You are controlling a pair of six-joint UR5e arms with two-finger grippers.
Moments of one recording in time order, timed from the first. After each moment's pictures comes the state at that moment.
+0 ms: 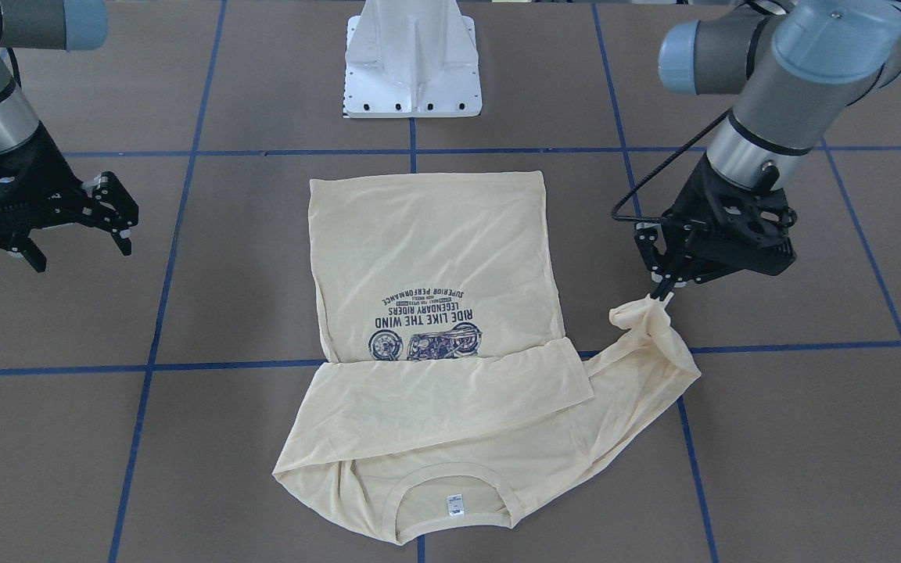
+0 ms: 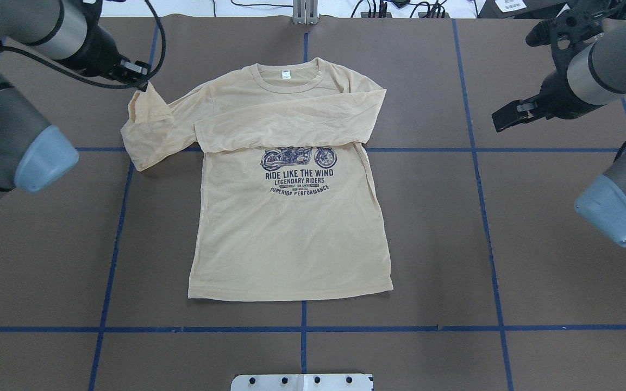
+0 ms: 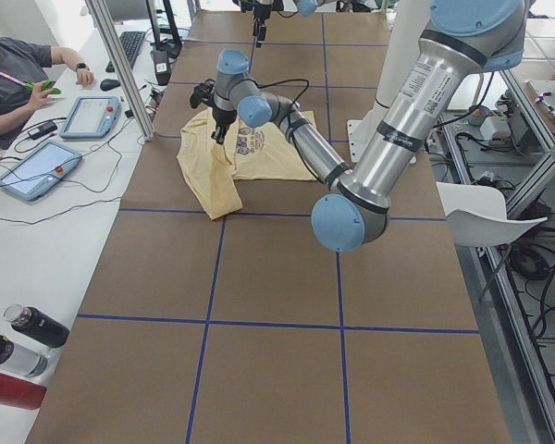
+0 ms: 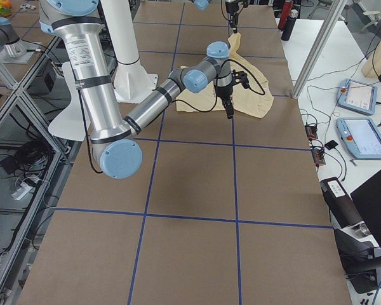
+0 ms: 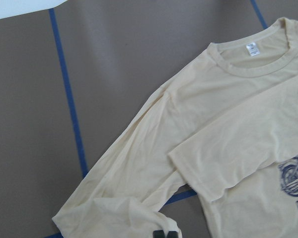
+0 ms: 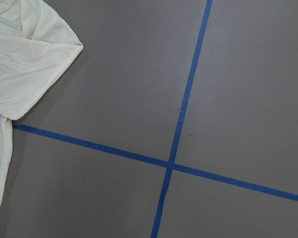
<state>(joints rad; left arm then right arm) -0.97 -2.15 -1.78 -1.65 -2.07 -0.70 0.97 -1.30 2.02 -1.60 2.00 0.62</state>
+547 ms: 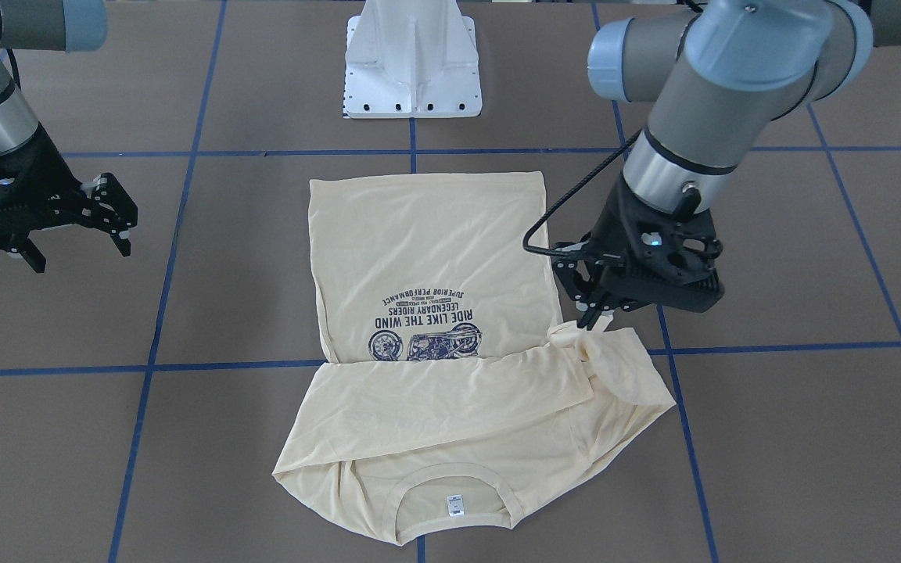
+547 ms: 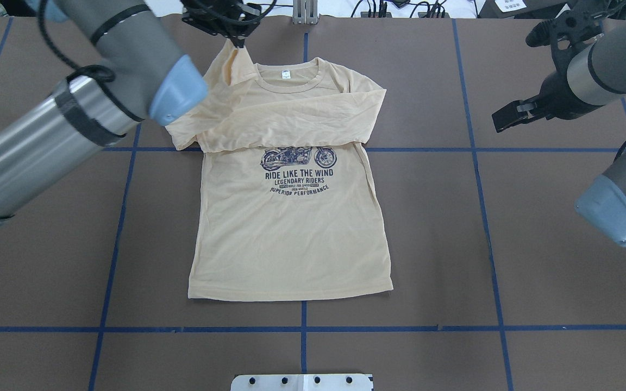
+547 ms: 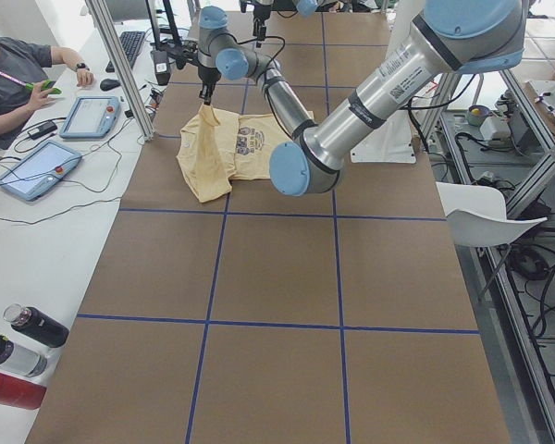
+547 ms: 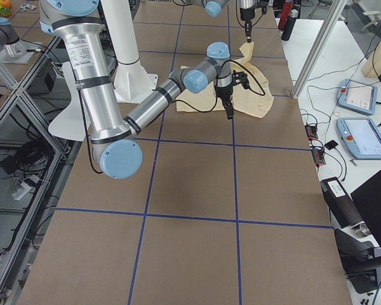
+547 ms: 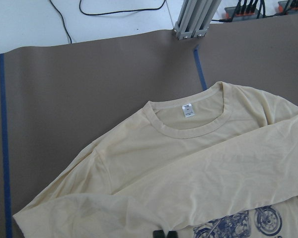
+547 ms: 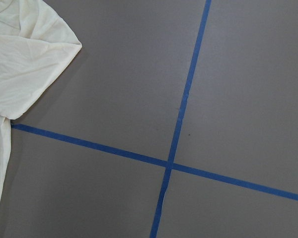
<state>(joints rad) -0.90 -2.58 -1.41 -1.61 -2.05 -0.89 0.97 -1.30 2.02 -1.60 2.00 0.62</state>
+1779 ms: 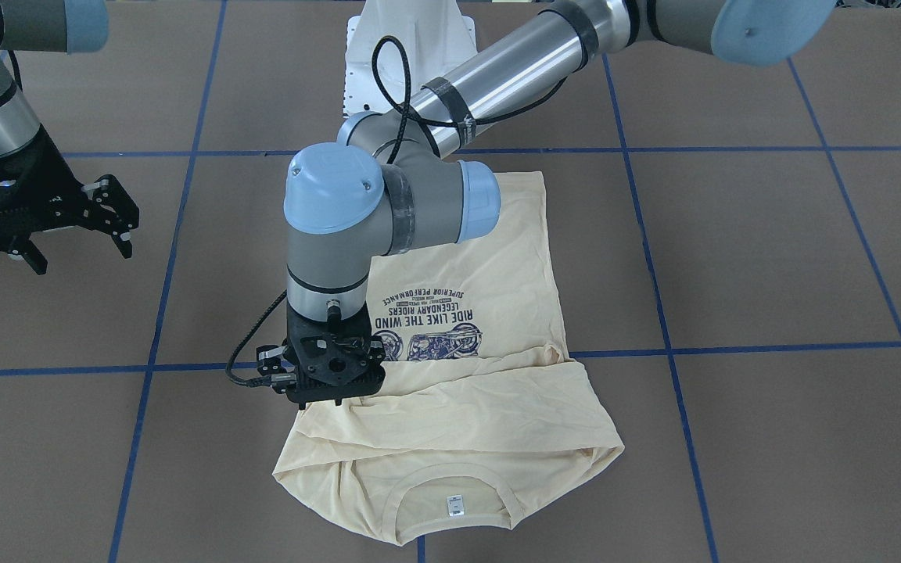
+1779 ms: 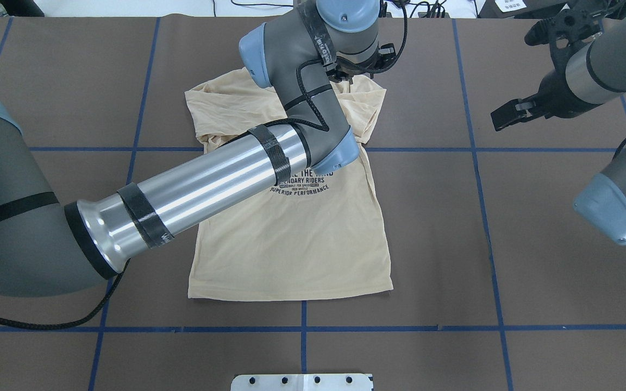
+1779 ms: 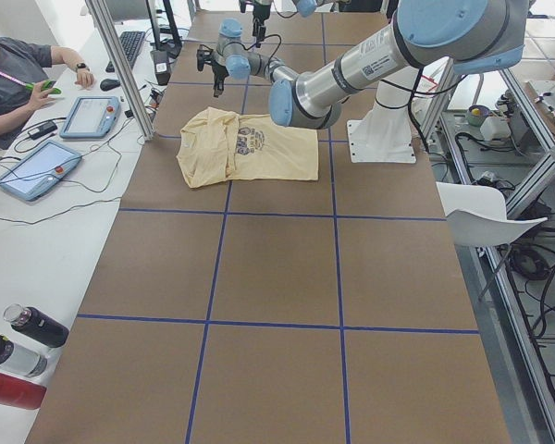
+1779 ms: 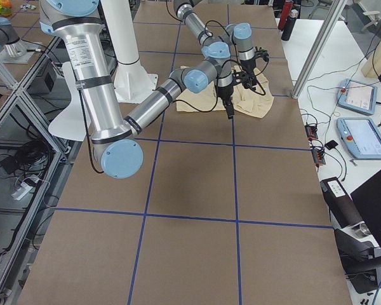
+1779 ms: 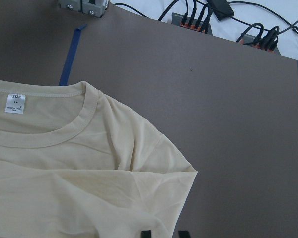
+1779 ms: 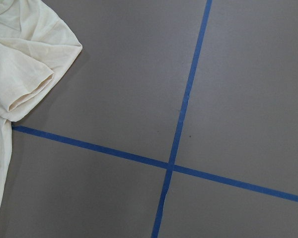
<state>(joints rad) -0.68 -2.92 -0.73 -2.09 -1.77 -1.37 0.97 -1.29 2.01 -1.60 2.00 0.62</state>
